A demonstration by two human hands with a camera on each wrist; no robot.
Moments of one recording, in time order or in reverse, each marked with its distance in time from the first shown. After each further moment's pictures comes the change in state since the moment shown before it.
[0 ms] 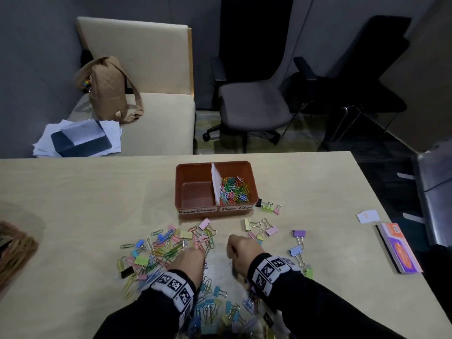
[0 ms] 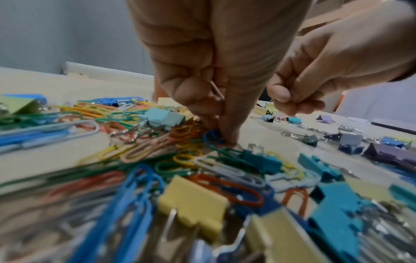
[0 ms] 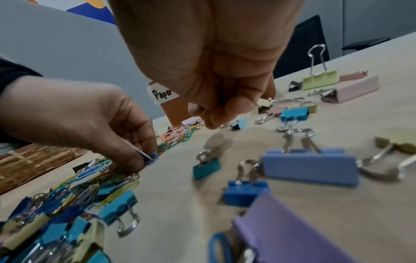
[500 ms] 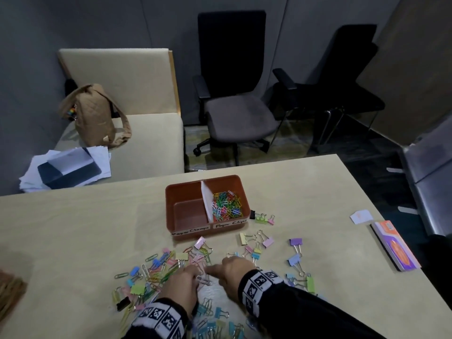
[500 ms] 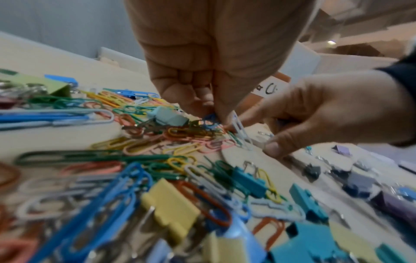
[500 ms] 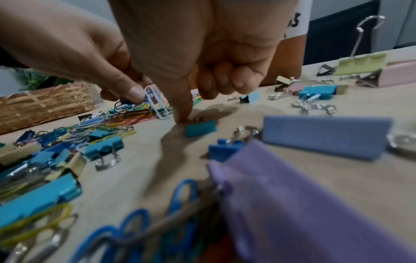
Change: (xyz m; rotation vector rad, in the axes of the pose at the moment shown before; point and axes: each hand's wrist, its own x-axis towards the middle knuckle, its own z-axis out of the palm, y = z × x) left_hand -0.006 -0.007 -0.006 -0.287 0.120 -0.015; right_hand 0.005 -0.002 0.007 -0.339 -0.034 -0.282
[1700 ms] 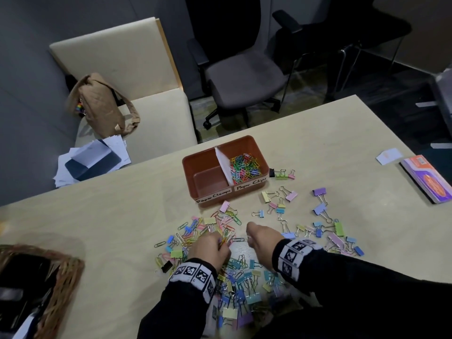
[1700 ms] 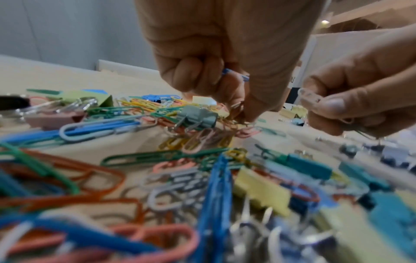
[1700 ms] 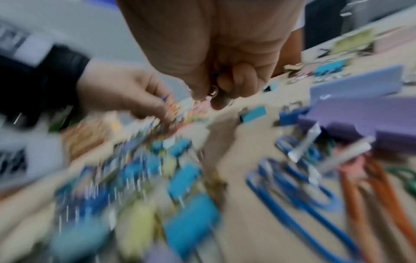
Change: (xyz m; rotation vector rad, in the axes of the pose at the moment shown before) left_hand -0.012 -0.005 -0.017 0.192 -0.024 -0.001; right_hand -0.027 -0.034 0.013 0.488 0.073 0.314
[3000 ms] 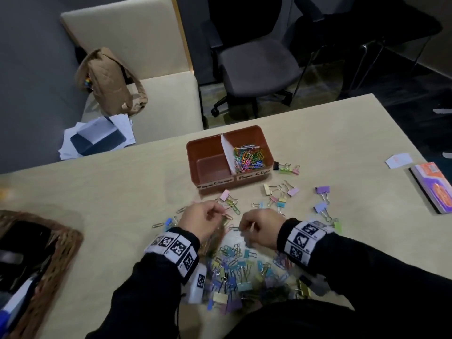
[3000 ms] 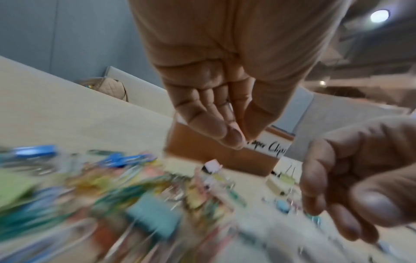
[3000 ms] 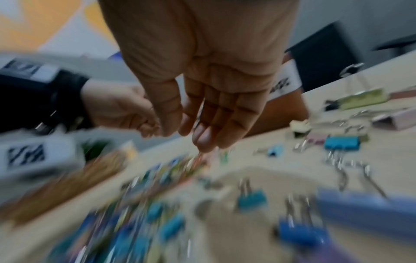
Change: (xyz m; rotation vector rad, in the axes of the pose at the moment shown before) left_hand 0.007 0.003 -0.041 -0.507 0.000 0.003; right_hand -0.001 -0.002 -0.038 0.067 -0.096 -0.163
